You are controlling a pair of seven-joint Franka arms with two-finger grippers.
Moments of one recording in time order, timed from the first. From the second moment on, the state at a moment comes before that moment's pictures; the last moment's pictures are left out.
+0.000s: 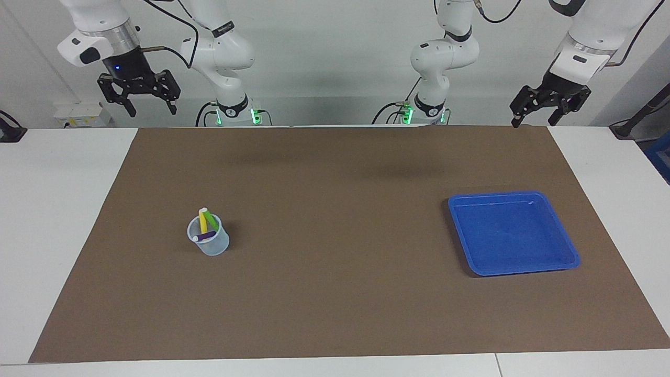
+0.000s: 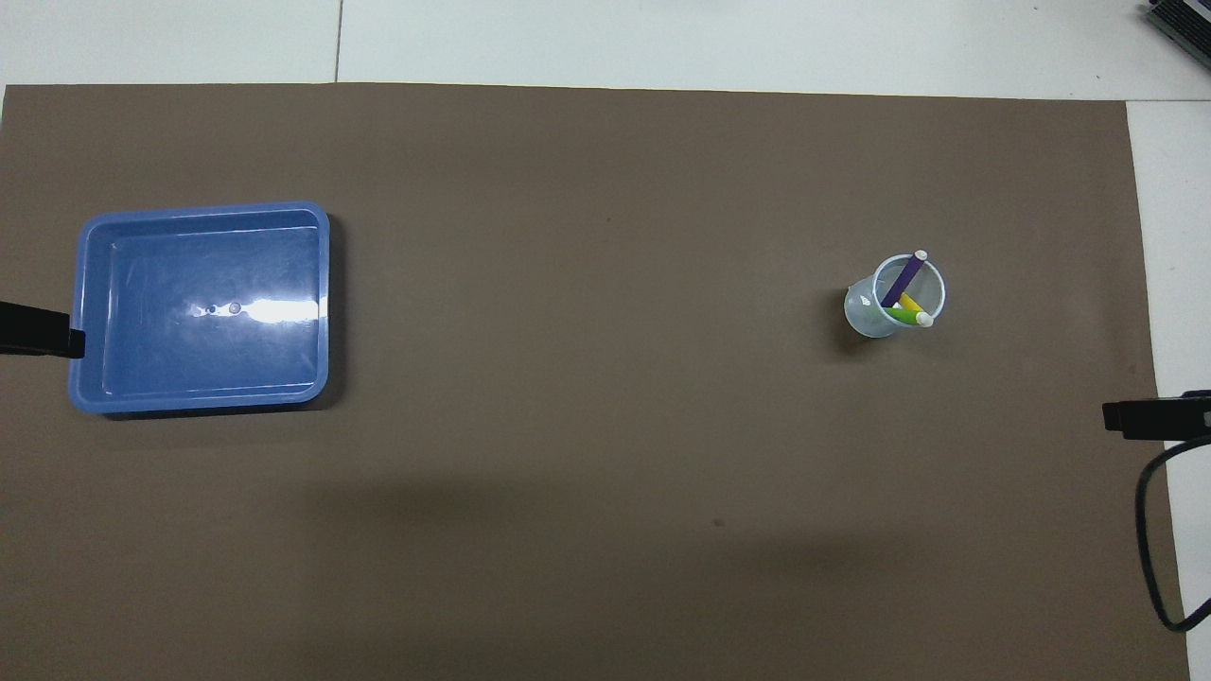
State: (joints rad) left arm 0.17 -0.13 -0.14 -1.67 -0.03 1.55 0.04; right arm -0.04 -0.31 -0.03 -1.88 0.00 1.61 -0.13
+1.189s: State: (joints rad) left arm 0.17 -0.14 -0.14 -1.67 -0.03 1.55 0.04; right arm -0.04 -0.32 -0.03 -1.87 0.00 1.54 -0.14
